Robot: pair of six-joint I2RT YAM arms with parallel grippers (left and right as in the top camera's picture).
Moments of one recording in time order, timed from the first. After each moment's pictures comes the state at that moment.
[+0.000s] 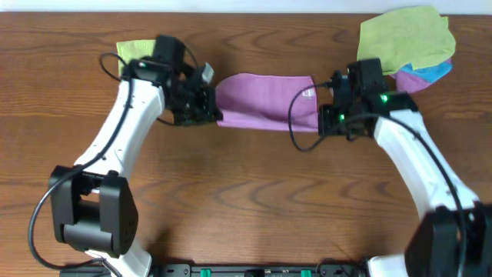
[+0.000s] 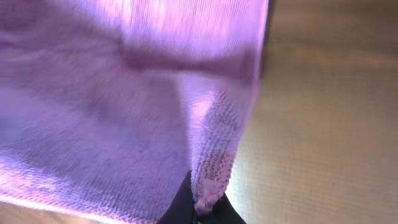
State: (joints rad) left arm -0.22 1.80 1.44 -1.02 0.62 -0.25; right arm 0.14 1.59 1.17 -0.80 -0.25 0.14
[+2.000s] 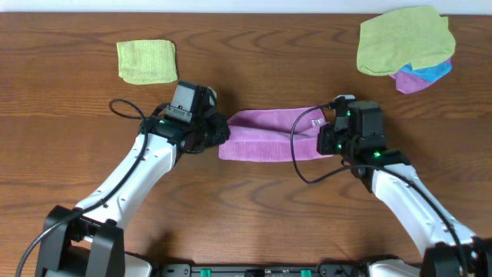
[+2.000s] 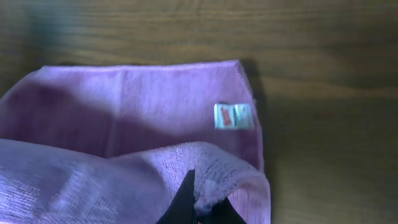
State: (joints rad) left arm -0.35 1.56 1.00 -0.45 0.36 -0.63; right arm 0.17 1.41 0.71 -0.17 -0.14 0.18
